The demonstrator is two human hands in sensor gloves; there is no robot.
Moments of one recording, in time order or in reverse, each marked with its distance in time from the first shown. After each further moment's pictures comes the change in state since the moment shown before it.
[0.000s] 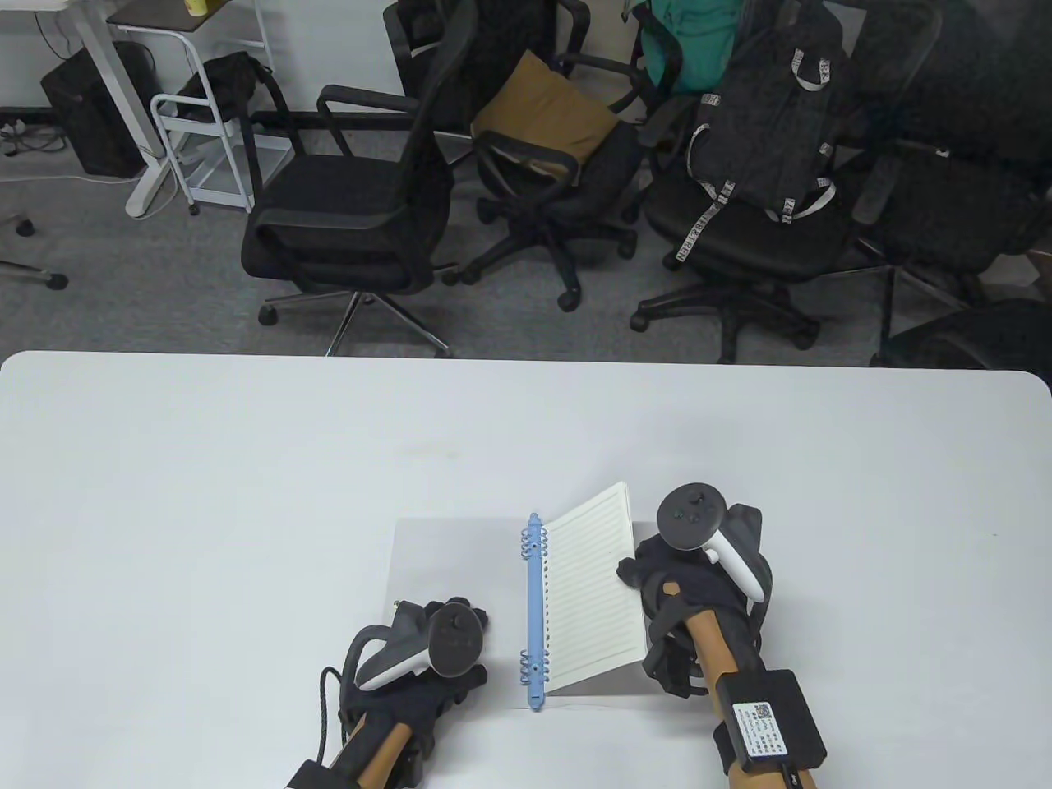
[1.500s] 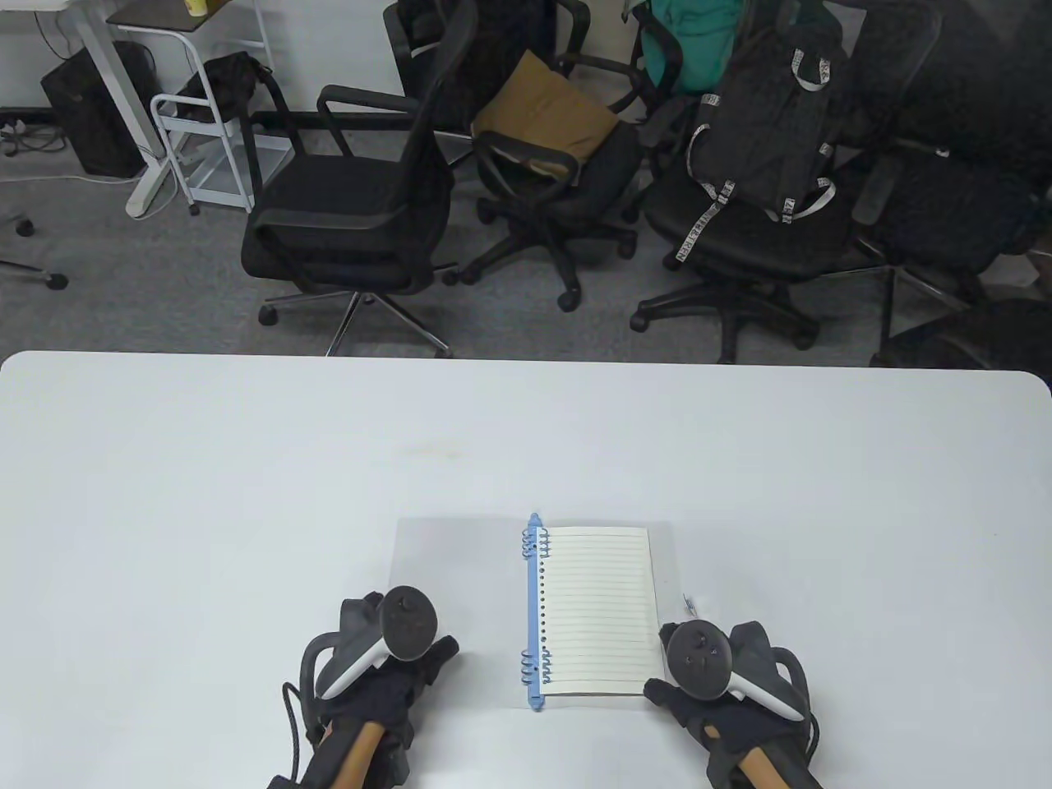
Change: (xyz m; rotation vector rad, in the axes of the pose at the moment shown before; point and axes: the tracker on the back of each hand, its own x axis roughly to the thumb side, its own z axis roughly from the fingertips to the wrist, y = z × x) left_hand -0.035 0.022 0.030 0.027 0.296 0.178; right_hand -0.057 0.067 0.074 0.082 -0.264 0.423
